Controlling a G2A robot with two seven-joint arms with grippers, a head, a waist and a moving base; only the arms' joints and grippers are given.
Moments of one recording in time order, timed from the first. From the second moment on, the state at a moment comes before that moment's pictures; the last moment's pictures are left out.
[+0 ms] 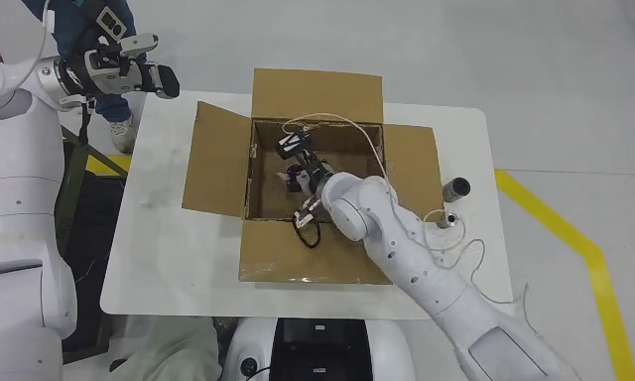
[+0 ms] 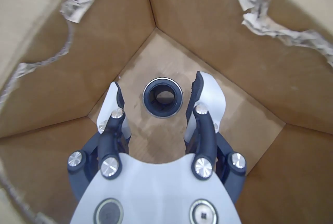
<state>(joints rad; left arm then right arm) 0.59 -0.89 -1.48 -1.00 -0.53 -0.09 -1.53 -0.93 -1.52 0.80 -1.47 -1.14 0.04 0.74</state>
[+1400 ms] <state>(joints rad) 0.59 -0.89 -1.48 -1.00 -0.53 -0.09 -1.53 -1.78 -1.36 1.47 -2.27 -1.26 -0.10 0.55</state>
